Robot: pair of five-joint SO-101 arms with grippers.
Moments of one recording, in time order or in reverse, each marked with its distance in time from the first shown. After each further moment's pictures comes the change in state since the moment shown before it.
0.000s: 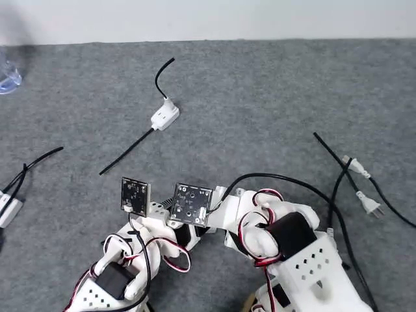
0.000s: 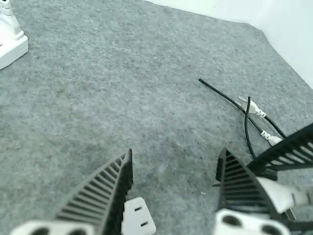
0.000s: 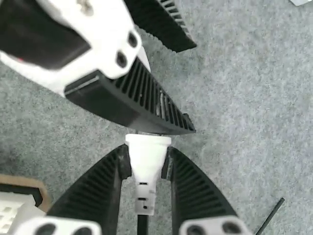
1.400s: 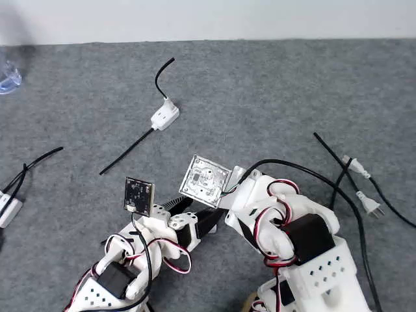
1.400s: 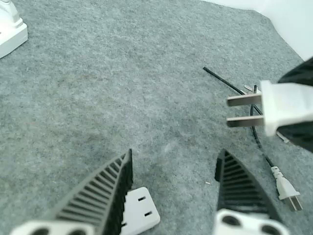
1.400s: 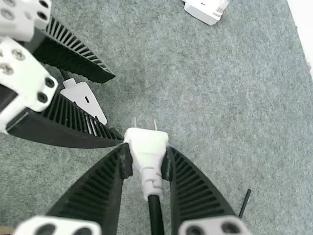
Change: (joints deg) left arm 0.2 0.7 0.4 0.6 -0.4; right arm 5.1 -1.1 -4.9 -4.8 -3.8
